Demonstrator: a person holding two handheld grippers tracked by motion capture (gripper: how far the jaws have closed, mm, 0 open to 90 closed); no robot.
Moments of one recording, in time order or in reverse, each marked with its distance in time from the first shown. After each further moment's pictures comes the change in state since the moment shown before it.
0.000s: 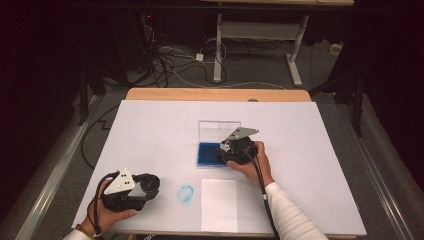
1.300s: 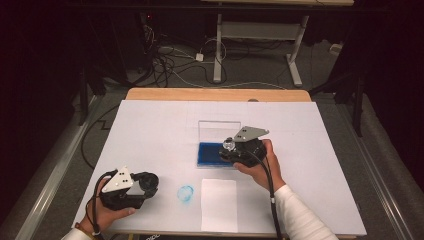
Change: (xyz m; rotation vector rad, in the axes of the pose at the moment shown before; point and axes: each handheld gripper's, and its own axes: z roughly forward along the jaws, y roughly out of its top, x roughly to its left) left arm 0.005 0.000 -0.001 -0.009 0.001 -0.009; right arm 0.013 0.016 -0.053 -0.065 0.015 -0.096
